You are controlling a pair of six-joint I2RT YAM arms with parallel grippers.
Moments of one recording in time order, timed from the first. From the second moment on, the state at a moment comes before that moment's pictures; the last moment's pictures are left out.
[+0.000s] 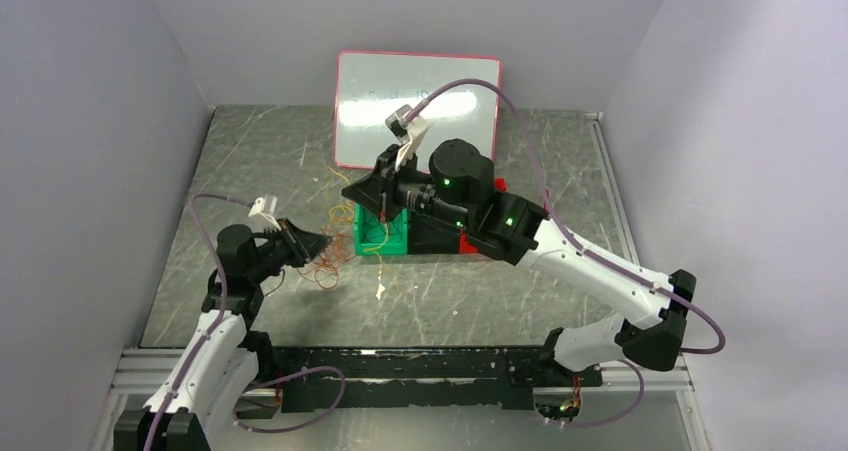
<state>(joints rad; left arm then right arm) -0.05 0.68 0.23 0.17 0.59 -0.66 1.06 1.35 1.44 -0.17 -0.06 0.37</state>
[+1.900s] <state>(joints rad) 0.02 0.71 0.73 -0.43 0.12 -0.45 0.77 1.15 1.53 -0.47 0.46 0.04</state>
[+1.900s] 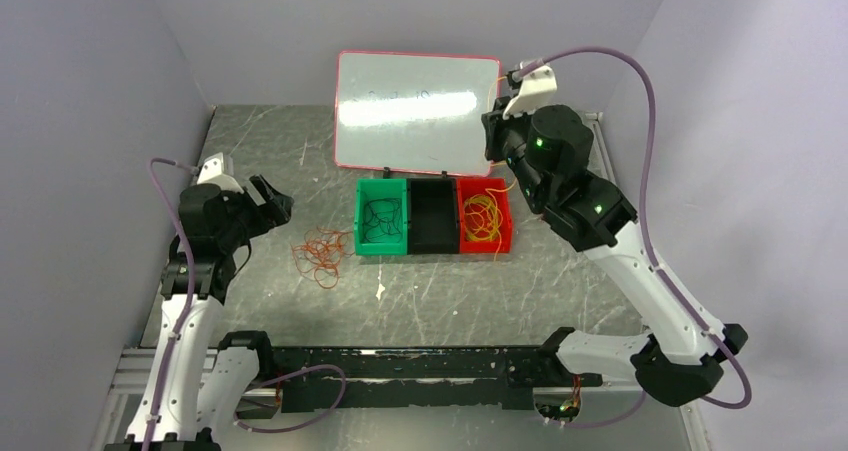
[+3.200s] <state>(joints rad) 0.02 0.68 0.74 -0.47 0.21 -0.33 0.34 1.13 1.05 -0.25 -0.08 0.22</state>
